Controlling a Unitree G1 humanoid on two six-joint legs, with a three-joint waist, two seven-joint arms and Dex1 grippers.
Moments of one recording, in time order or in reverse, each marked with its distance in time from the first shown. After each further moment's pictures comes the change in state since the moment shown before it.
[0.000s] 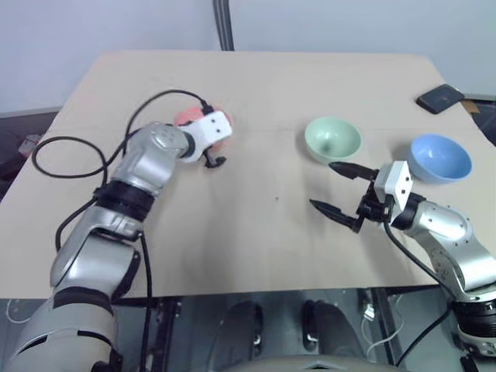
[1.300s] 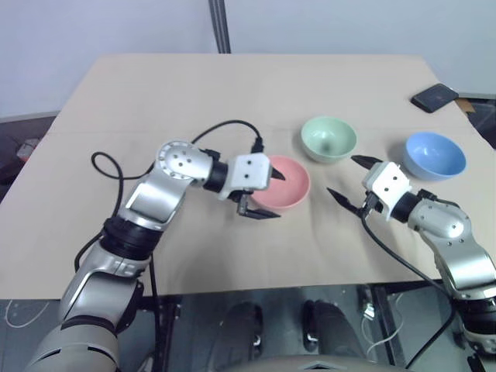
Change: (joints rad) left arm 0.323 0.003 0.220 -0.716 -0.366 -0.016 -0.519; right arm -0.051 -0.058 0.060 0.115 -0.358 -0.046 -0.183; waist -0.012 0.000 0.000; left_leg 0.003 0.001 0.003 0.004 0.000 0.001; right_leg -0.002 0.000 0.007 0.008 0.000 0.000
